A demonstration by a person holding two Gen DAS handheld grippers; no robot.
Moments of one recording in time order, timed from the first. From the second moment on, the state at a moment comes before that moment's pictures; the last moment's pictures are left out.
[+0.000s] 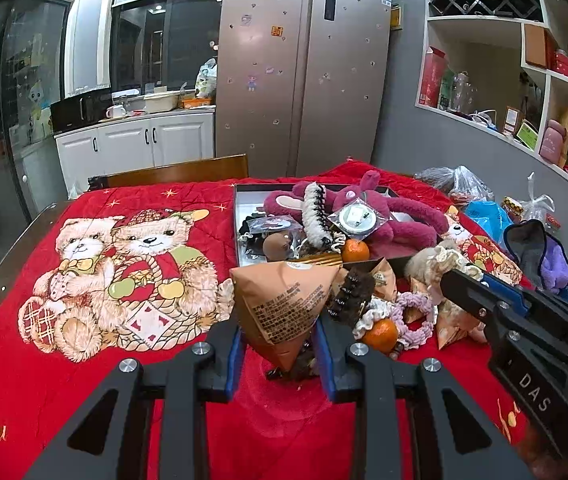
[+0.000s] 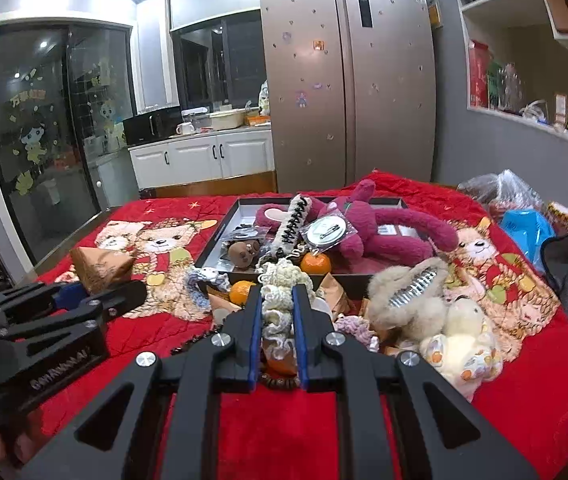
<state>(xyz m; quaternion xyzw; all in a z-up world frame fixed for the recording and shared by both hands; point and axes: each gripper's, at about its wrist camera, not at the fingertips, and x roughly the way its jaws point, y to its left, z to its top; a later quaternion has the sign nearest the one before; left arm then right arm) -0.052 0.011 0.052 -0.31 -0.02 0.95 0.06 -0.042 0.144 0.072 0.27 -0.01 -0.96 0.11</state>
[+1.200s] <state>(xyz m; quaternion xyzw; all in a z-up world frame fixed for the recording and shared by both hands) -0.162 0.037 0.055 -0.33 -0.03 0.94 0.06 -0.162 0.157 0.090 0.28 0.00 -0.95 0.11</state>
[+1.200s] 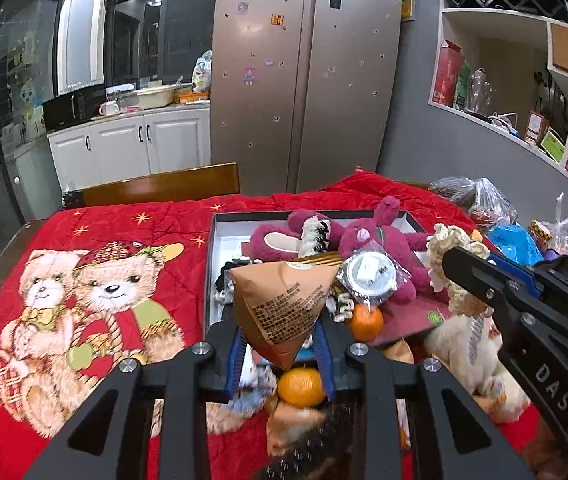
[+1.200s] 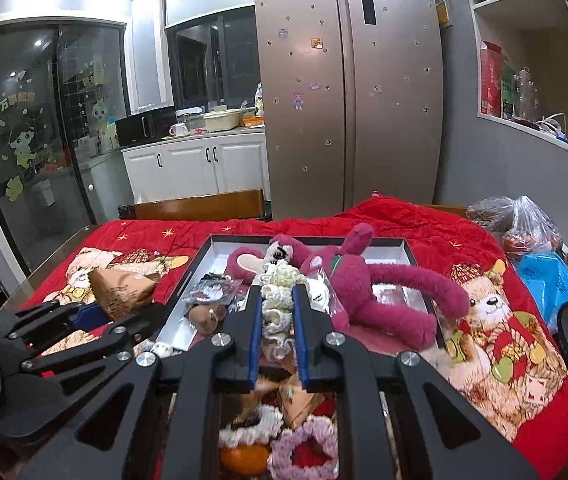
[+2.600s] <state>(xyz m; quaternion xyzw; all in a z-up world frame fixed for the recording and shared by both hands) -0.246 0.048 0.000 -0.37 0.00 0.92 0.08 -0.264 0.171 0.021 0.36 -0.01 -0.93 0.10</state>
